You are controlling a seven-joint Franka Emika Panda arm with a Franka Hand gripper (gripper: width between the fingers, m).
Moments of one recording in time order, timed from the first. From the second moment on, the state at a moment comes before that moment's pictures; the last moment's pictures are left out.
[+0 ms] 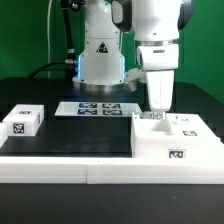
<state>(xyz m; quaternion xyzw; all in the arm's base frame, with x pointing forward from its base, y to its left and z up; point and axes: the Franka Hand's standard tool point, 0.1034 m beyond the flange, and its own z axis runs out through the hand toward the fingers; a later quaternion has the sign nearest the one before) 0.408 0.099 0.013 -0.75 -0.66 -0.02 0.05</state>
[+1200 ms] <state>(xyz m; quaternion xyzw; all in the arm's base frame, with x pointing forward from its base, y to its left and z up) 0.416 0.087 0.047 -0.76 -0.65 0.00 0.03</state>
